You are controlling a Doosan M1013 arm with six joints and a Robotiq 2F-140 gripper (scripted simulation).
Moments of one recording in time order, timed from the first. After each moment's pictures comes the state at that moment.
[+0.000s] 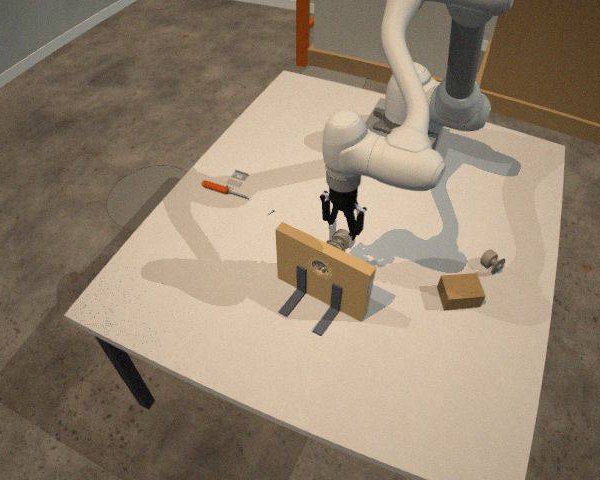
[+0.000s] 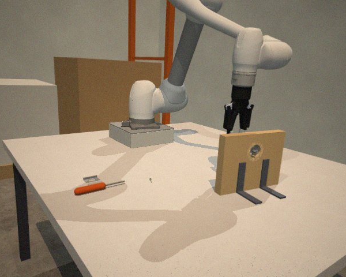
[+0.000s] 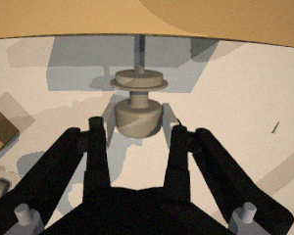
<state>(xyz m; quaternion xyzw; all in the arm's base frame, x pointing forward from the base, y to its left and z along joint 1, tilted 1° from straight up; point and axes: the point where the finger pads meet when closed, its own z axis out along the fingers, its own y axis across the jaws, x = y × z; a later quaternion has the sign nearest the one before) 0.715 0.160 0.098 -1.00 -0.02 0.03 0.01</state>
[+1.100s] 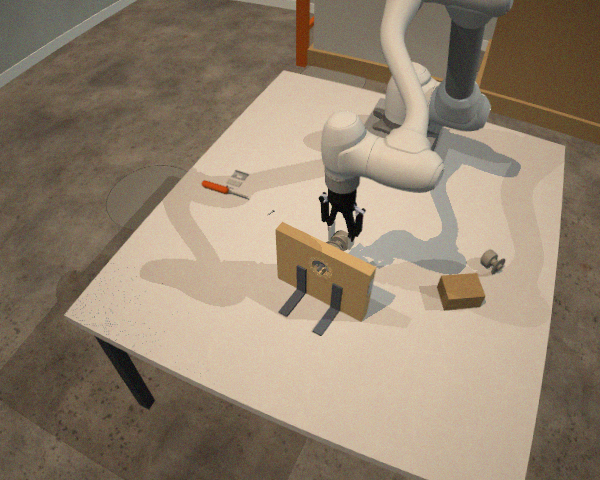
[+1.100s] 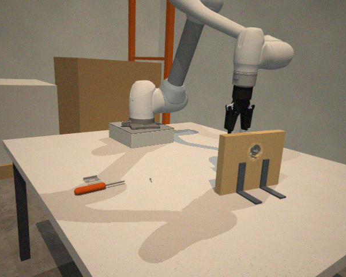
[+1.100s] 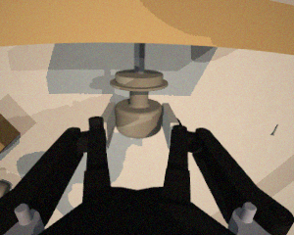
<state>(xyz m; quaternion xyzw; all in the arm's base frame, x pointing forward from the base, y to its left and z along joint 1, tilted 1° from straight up) 0.721 0.160 0.099 -1.00 -0.02 0.03 0.01</state>
